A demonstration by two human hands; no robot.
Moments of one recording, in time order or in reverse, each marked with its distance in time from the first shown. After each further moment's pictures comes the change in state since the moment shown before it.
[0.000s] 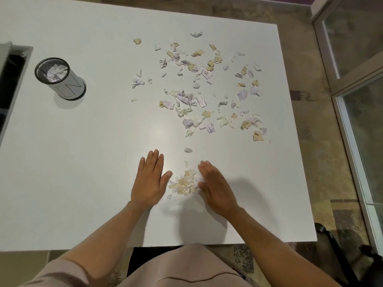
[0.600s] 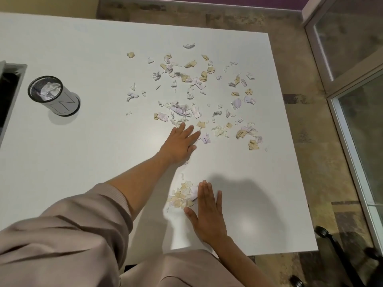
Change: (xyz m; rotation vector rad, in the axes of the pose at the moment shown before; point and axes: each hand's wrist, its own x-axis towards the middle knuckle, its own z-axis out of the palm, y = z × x) left_hand 0.173 0.063 -0.023 0.253 -0.217 0.380; right_hand -0.026 -0.023 0.035 -0.252 -0.222 0.325
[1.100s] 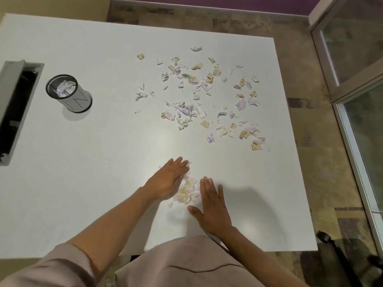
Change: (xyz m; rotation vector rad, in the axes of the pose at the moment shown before) left_hand -0.123 0.016 0.028 -0.400 0.057 0.030; right_hand 0.005 0.009 -0.011 -0.026 -0.009 -0.130
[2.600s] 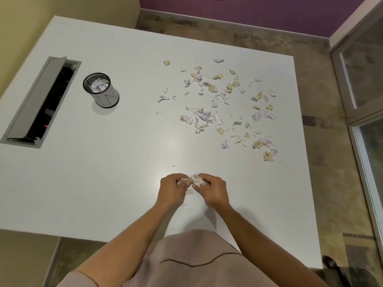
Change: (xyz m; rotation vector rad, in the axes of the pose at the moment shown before) left_hand -0.039 0.052 -0.006 -0.600 0.394 -0.701; right_hand 0.053 -0.039 -0.051 0.842 0.087 0.218
